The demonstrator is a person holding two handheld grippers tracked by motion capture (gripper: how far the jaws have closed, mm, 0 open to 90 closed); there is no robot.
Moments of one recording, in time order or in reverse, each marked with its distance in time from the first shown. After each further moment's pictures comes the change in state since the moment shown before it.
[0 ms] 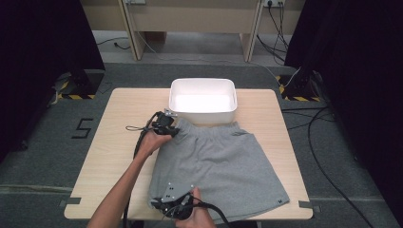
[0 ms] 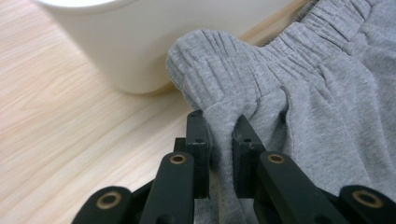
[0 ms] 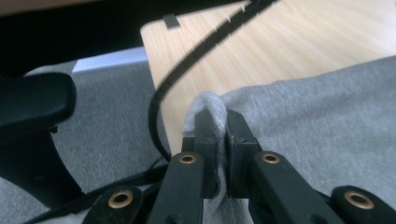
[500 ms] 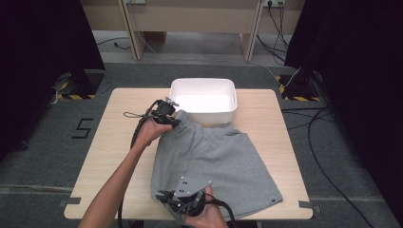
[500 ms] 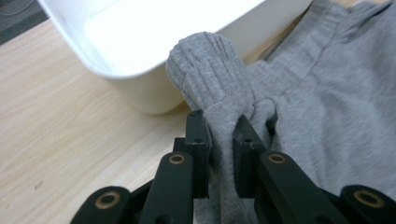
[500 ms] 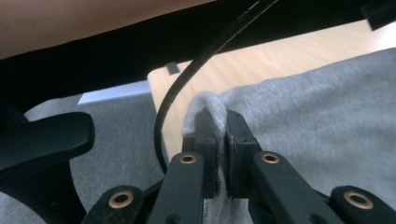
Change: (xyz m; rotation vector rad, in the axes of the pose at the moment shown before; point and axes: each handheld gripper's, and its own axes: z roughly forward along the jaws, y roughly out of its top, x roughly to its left) left arm -0.014 0.051 -0.037 0.031 0.006 0.046; right arm -0.004 0.016 -0.048 -0.141 -0.005 0.012
